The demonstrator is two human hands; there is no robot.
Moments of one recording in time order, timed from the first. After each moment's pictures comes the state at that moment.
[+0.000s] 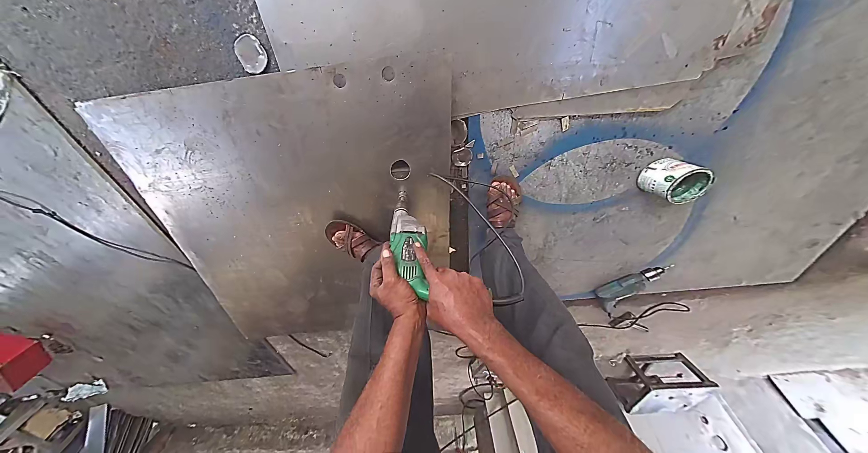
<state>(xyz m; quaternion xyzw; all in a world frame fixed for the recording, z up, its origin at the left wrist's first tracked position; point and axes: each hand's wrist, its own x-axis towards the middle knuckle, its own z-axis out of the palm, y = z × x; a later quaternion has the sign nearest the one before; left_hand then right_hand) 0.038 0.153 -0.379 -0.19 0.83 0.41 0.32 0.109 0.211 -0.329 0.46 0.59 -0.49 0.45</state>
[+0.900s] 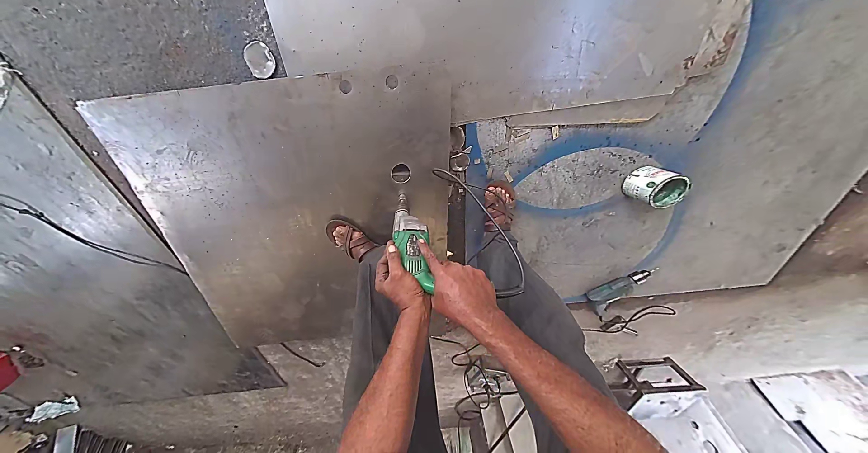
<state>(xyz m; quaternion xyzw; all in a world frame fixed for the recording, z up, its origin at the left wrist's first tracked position) 0.041 0.158 -0.381 -0.21 0.82 0.43 0.31 0.111 0.213 -0.331 0.46 0.61 -0.46 0.45</state>
